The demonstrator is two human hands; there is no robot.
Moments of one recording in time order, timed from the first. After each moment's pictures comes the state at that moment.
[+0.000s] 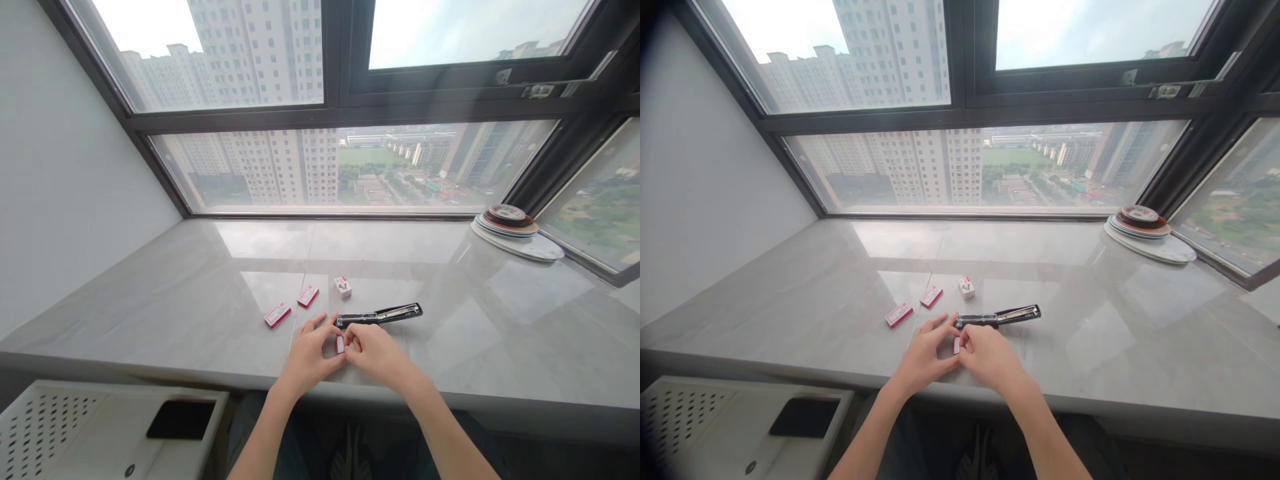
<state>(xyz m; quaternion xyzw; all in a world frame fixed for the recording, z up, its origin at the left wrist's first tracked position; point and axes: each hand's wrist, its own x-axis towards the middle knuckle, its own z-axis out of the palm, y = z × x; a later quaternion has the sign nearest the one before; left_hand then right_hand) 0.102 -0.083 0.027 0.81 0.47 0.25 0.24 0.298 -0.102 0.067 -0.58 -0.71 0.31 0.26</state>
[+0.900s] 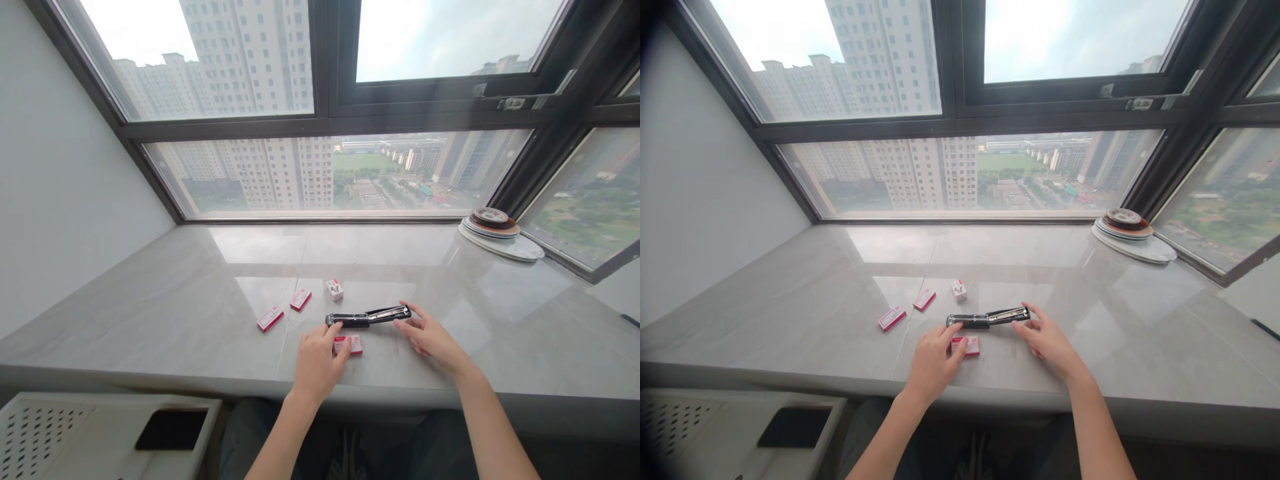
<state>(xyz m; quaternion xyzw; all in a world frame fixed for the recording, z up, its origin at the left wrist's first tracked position) 0.152 -0.102 0.027 0.79 0.53 0.29 0.10 0.441 -0.104 0.025 -0.63 -0.46 0.47 0.42</state>
